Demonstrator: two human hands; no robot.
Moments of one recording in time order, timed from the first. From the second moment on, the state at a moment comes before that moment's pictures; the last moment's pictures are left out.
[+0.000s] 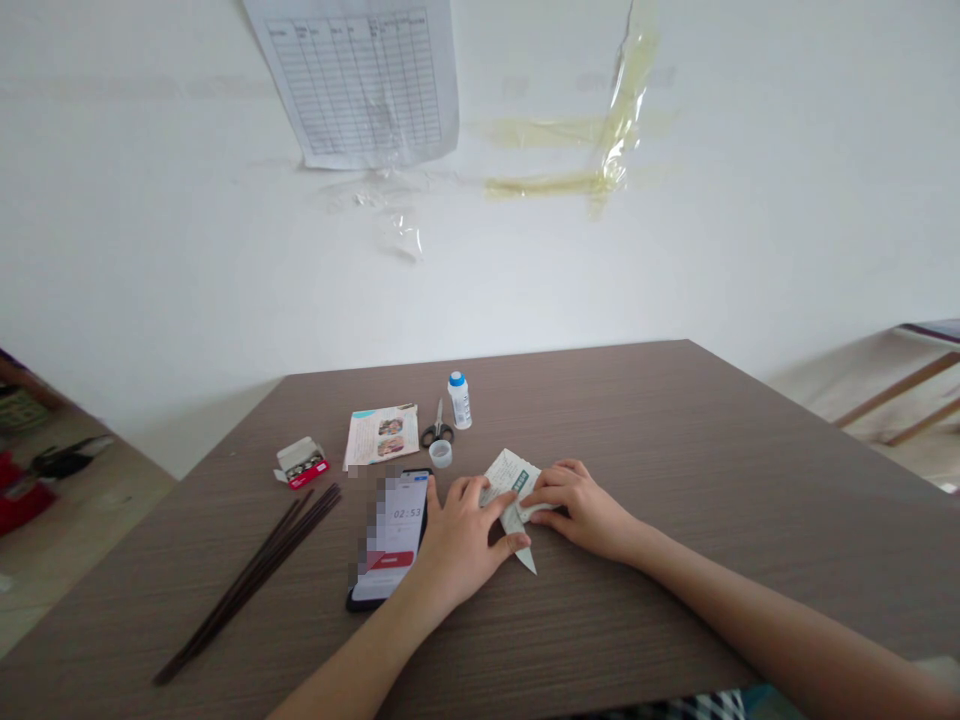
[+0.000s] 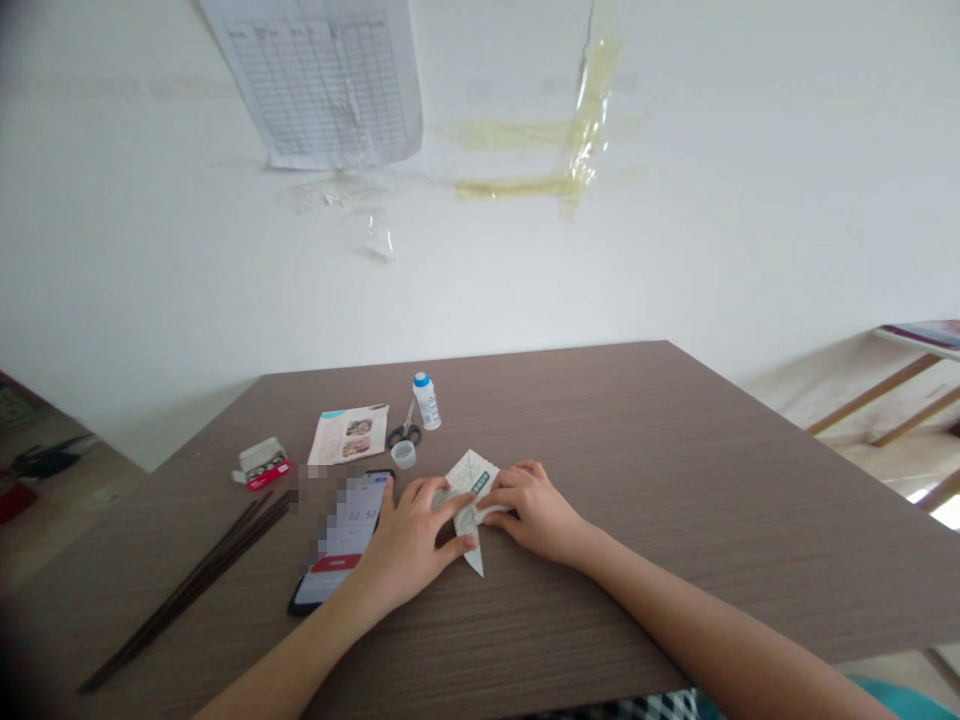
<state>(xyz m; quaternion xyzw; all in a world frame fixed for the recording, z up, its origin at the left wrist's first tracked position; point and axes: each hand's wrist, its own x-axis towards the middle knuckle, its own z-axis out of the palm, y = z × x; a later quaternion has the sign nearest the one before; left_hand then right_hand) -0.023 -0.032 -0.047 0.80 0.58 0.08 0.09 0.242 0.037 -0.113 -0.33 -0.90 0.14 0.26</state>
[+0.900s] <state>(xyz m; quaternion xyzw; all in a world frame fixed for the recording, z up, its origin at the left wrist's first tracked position) -0.019 -0.034 -0.040 0.80 0.59 0.06 0.08 0.240 0.034 -0.108 -0.35 -0.90 0.15 0.23</state>
